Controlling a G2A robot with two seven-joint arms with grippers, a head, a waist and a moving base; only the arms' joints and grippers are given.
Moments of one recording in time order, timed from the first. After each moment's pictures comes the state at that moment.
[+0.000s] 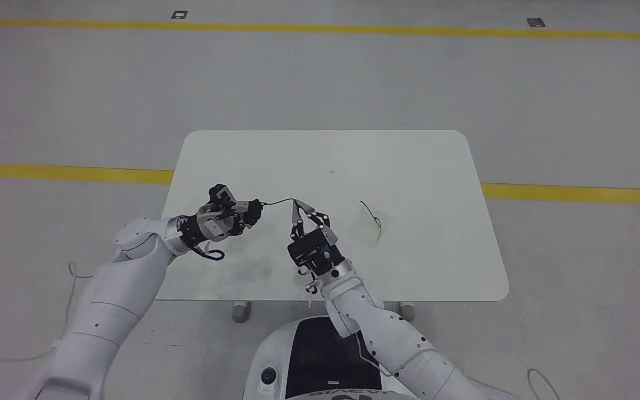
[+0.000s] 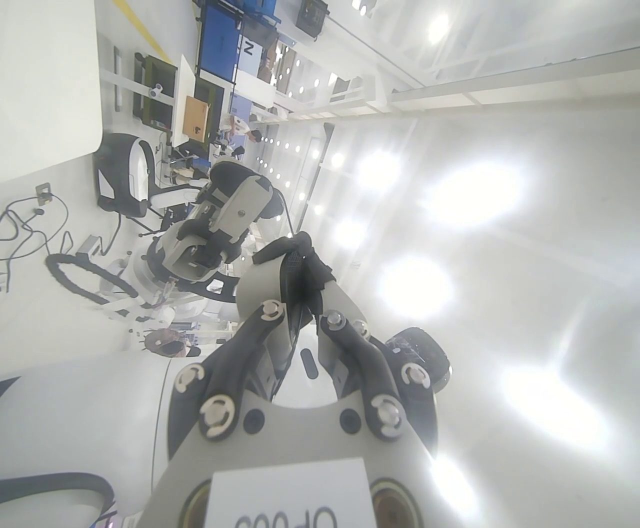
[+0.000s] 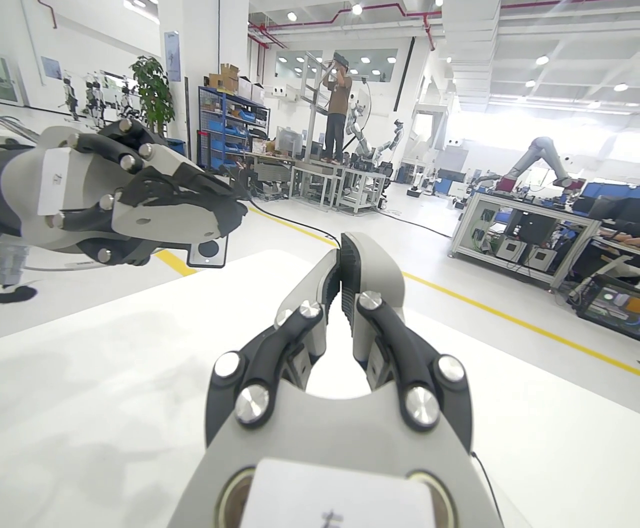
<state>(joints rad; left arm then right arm) 1.20 -0.96 -1.18 -1.21 -1.04 0.10 -1.32 -1.36 -1.49 0.75 -1.36 -1.57 0.34 -0.47</state>
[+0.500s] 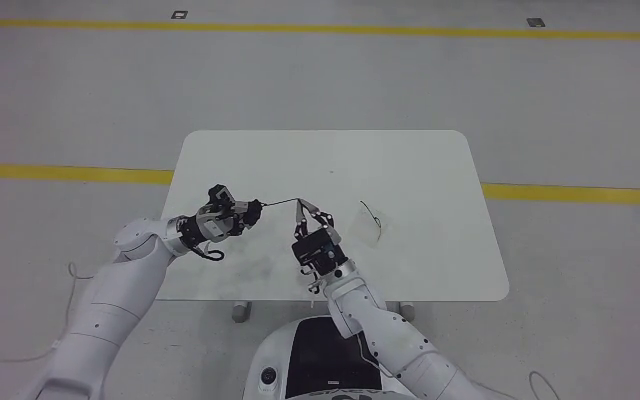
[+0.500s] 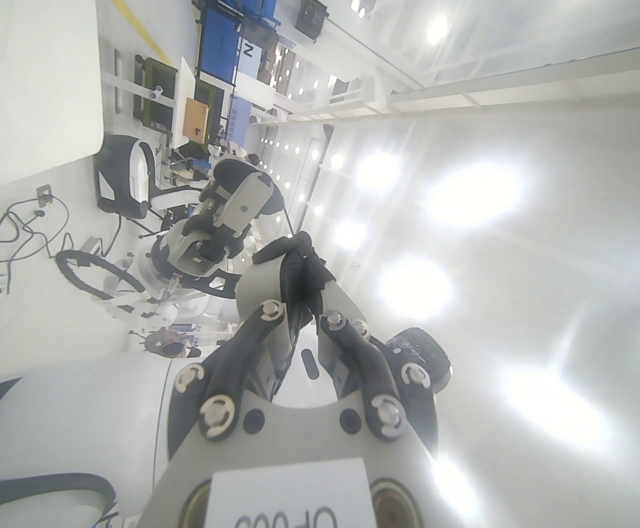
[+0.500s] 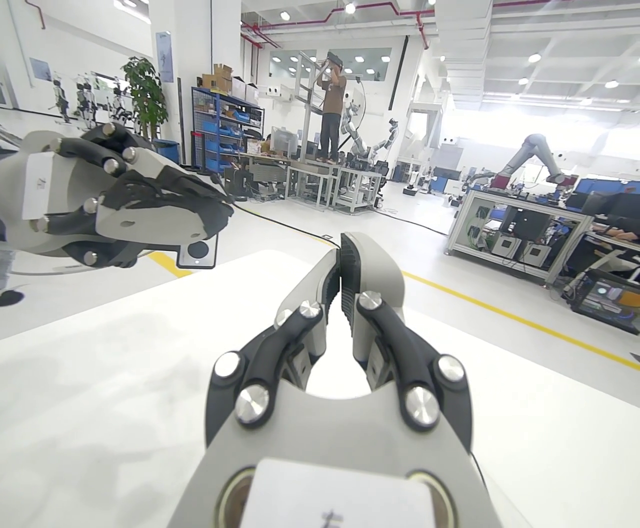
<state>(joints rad) 1.20 -0.96 -1.18 -1.21 -1.03 0.09 -1.32 -1.38 -1.48 0.76 -1.38 -1.57 0.34 -0.47</state>
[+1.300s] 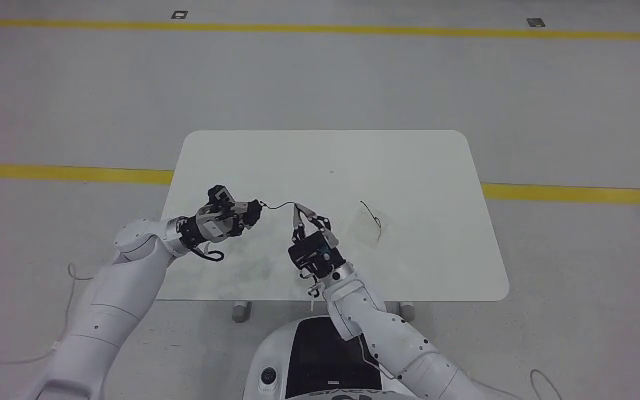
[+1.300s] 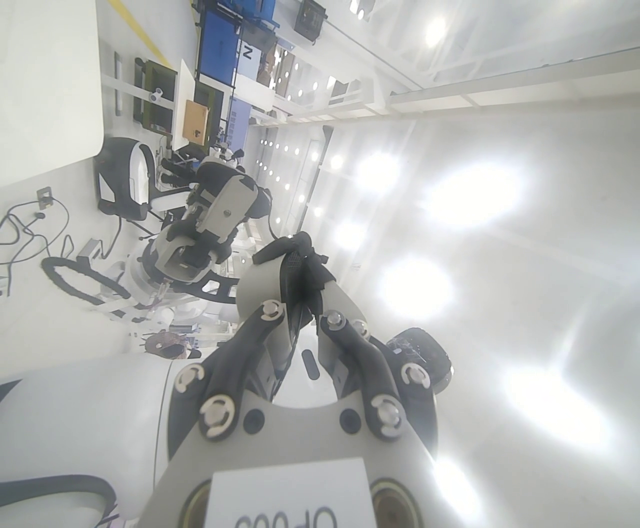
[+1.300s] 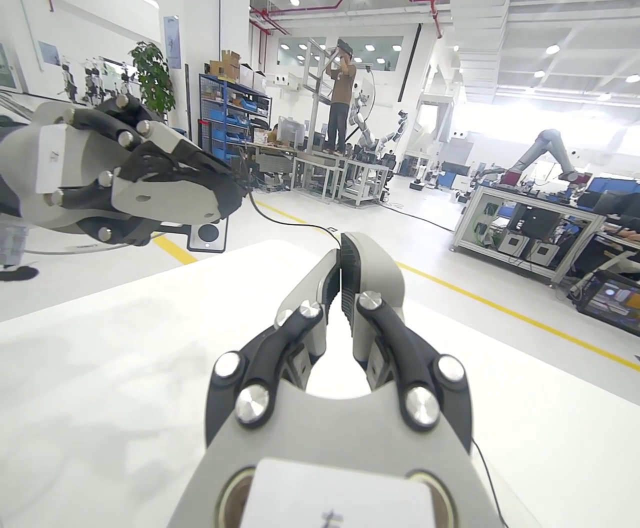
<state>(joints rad) 1.21 -0.96 -1.19 -1.21 -1.03 0.09 -1.31 -1.37 -1.47 0.73 -1.37 -1.57 0.34 -0.43</state>
